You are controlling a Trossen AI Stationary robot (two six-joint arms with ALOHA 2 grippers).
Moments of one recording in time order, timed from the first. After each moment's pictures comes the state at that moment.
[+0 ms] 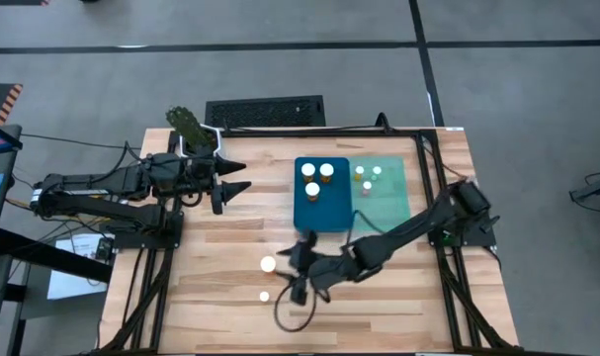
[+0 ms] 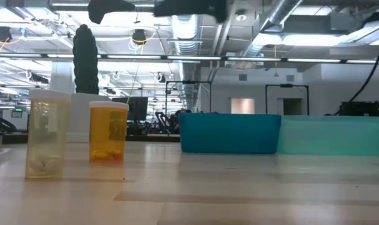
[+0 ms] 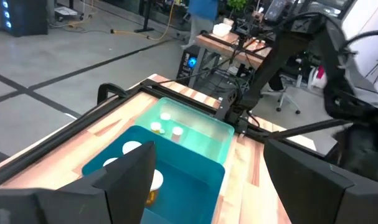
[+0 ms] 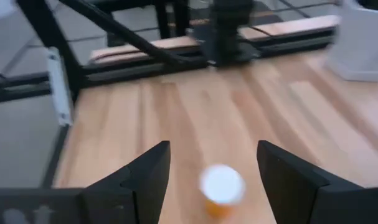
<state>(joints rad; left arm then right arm) 0.04 0.78 0.82 -0.22 -0.21 -0.35 0.43 1.87 1.39 0.01 0.52 0.38</state>
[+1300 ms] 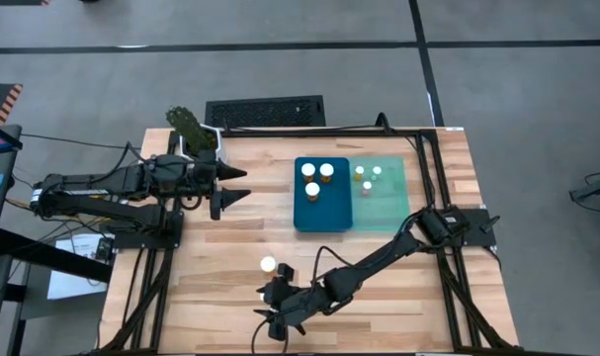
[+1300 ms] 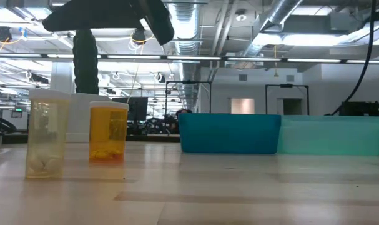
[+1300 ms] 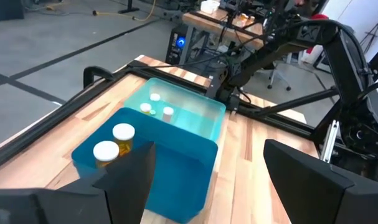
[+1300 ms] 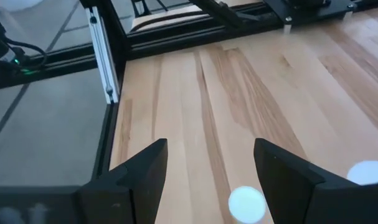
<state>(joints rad) 0.04 0.78 0.82 -0.29 -0.13 -0.32 0.50 2.25 1.75 -0.01 0.42 0.49</state>
